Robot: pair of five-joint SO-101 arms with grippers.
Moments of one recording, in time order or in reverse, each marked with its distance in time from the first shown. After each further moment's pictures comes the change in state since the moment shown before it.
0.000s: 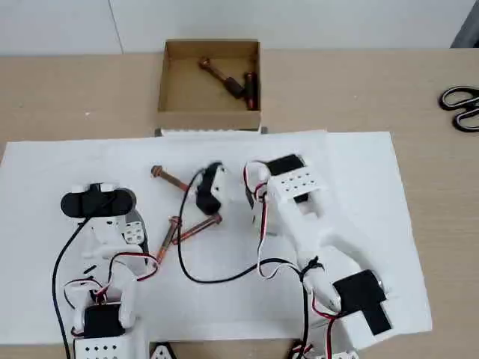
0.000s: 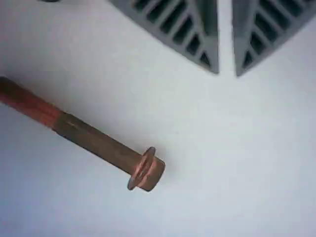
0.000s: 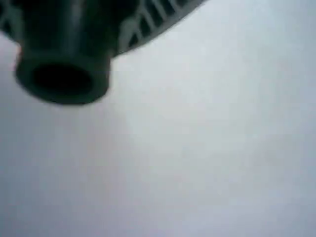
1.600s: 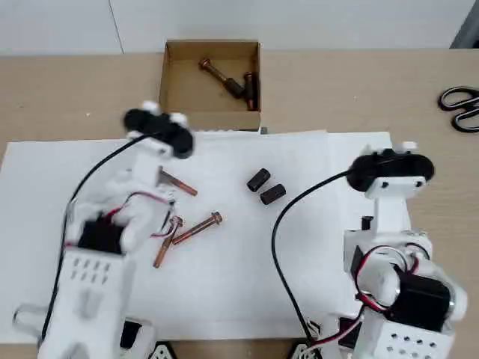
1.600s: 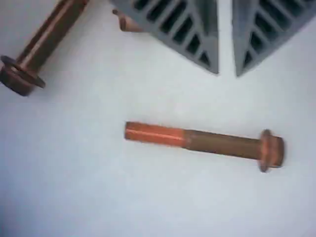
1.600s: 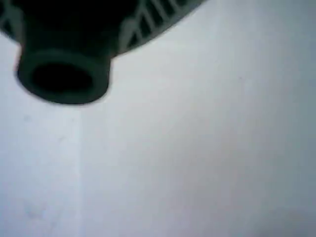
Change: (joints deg) left arm 15.0 60.0 -52.0 14.4 -15.9; right arm 34.3 -63.0 11.7 23.6 -42.5
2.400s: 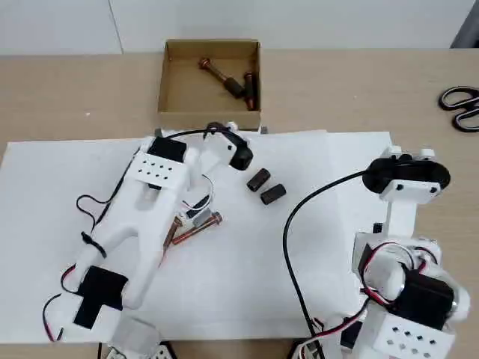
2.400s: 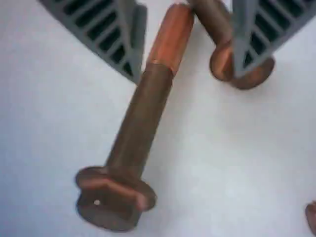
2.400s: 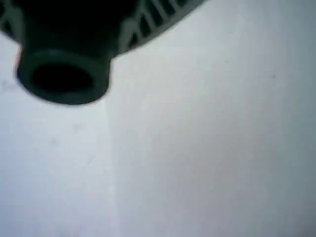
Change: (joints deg) left arm 7.5 46.2 -30.1 23.0 -13.2; right arm 5.5 -0.3 3.3 -1.0 0.0
